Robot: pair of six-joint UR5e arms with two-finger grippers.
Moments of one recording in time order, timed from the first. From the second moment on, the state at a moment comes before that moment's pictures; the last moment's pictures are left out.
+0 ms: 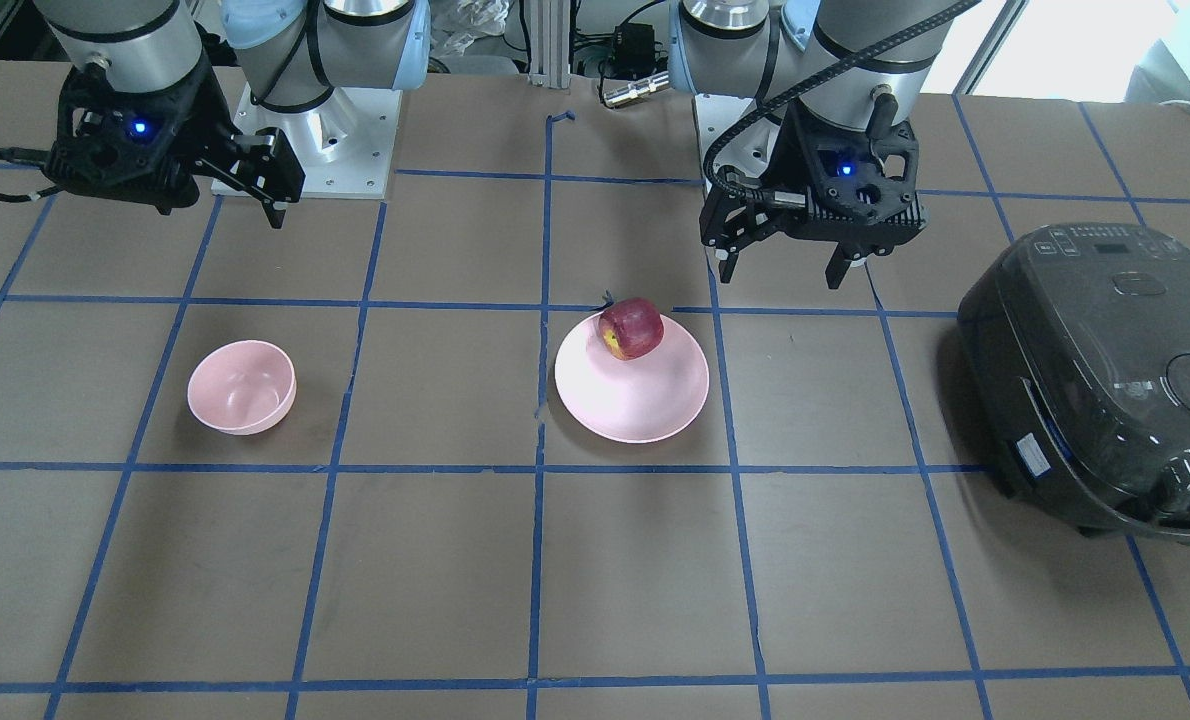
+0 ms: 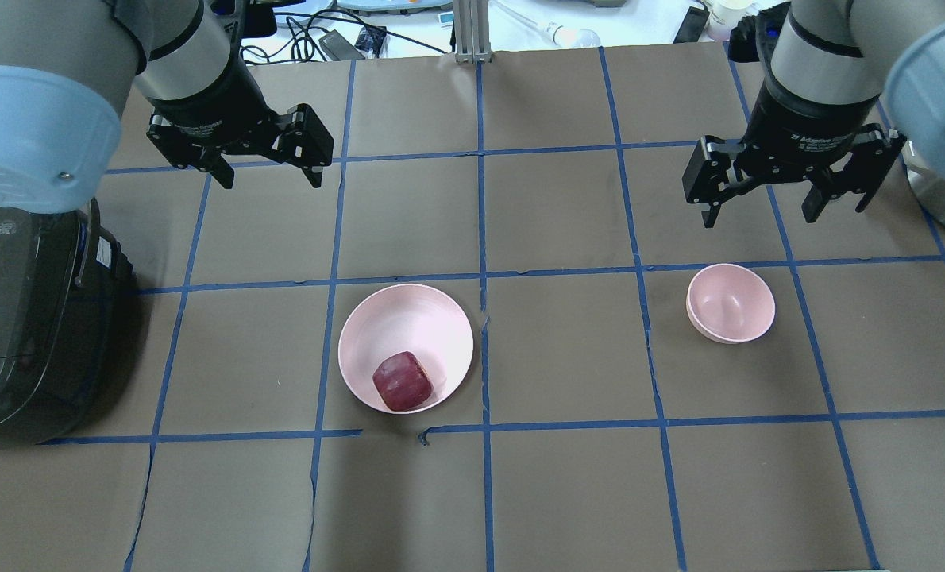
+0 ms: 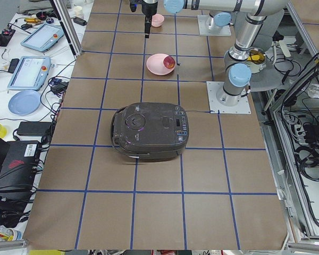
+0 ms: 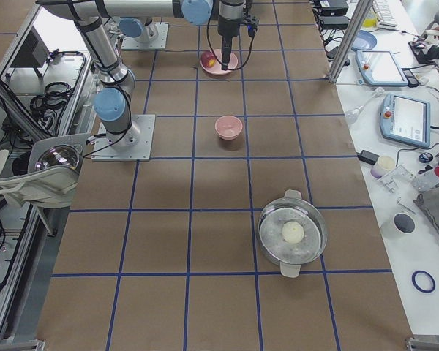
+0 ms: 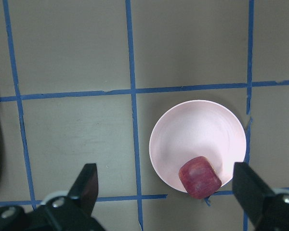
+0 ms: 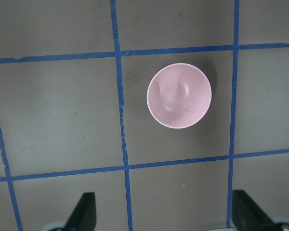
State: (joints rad) left arm -1.65 -1.58 -1.58 -1.45 1.57 -0.04; right arm 1.56 -1.65 1.61 -1.46 -1.66 0.04
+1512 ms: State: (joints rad) left arm -1.74 -1.60 -1.68 -1.45 1.57 -0.27; right arm 1.55 -1.61 1.57 -1.40 -1.65 0.02
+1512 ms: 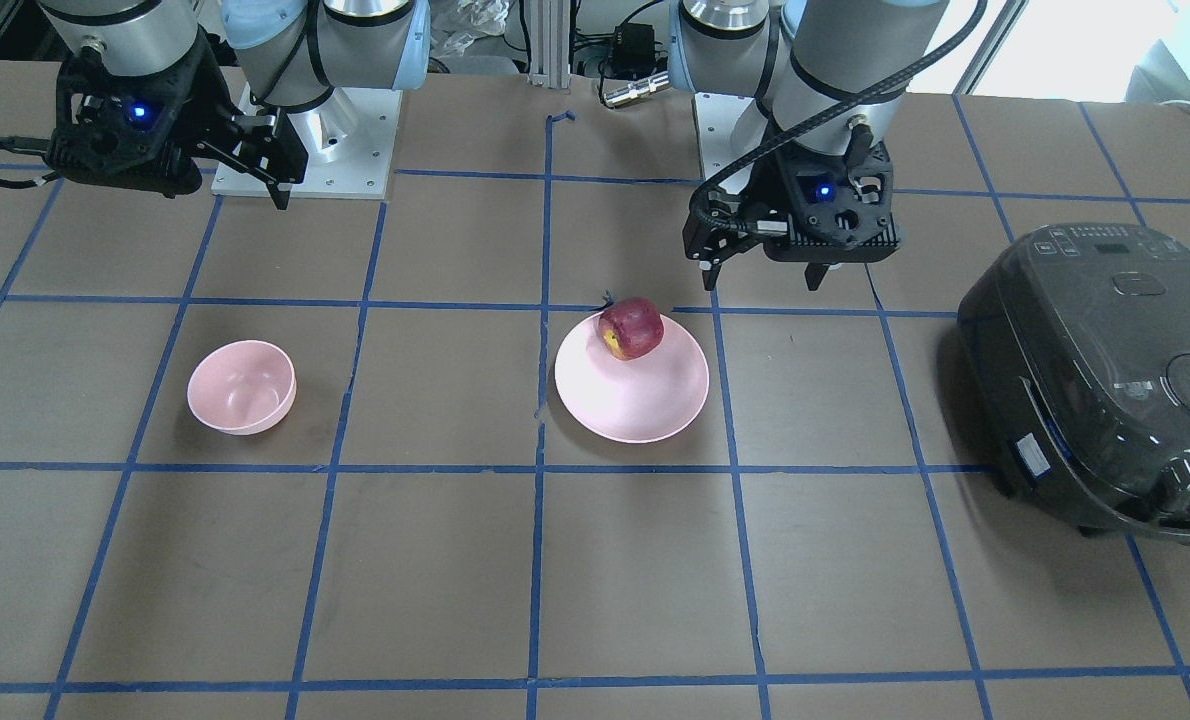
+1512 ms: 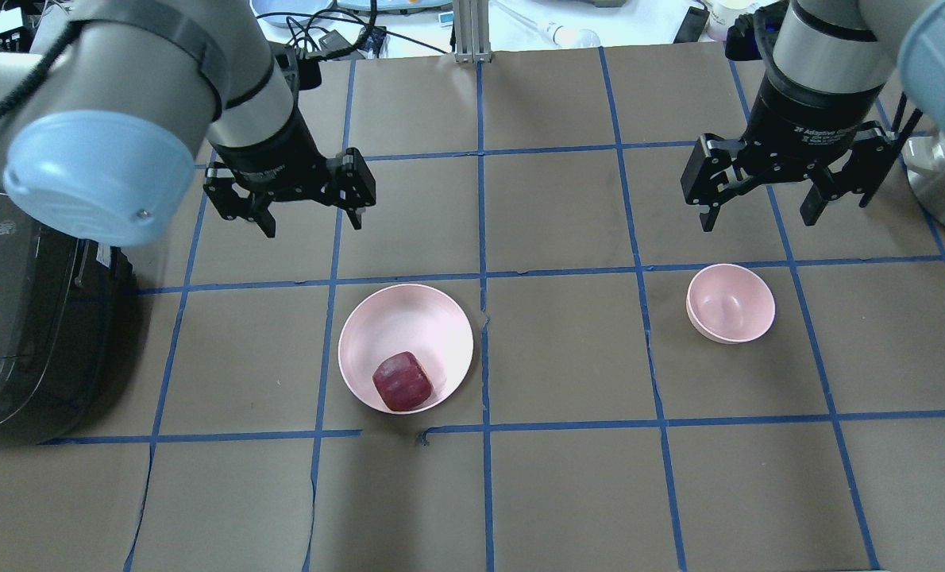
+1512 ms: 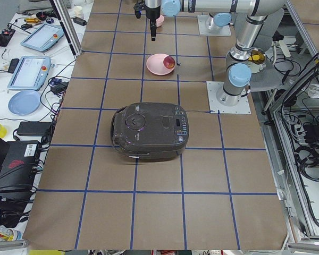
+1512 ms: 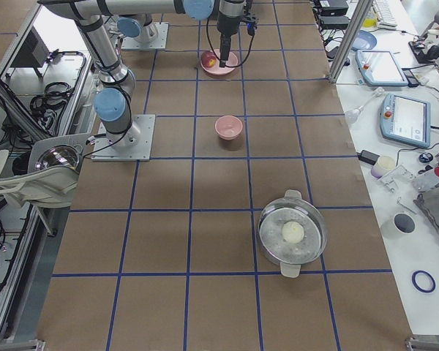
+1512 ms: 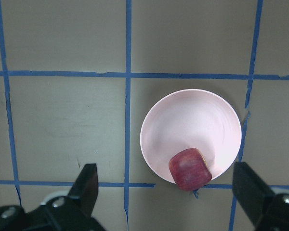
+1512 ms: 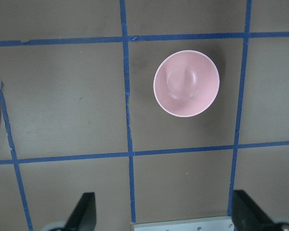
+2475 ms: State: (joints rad) left arm -1.89 -1.61 -2.12 -1.06 1.53 -0.70; right arm 1.37 -1.53 1.58 -1.42 -1.59 -0.19
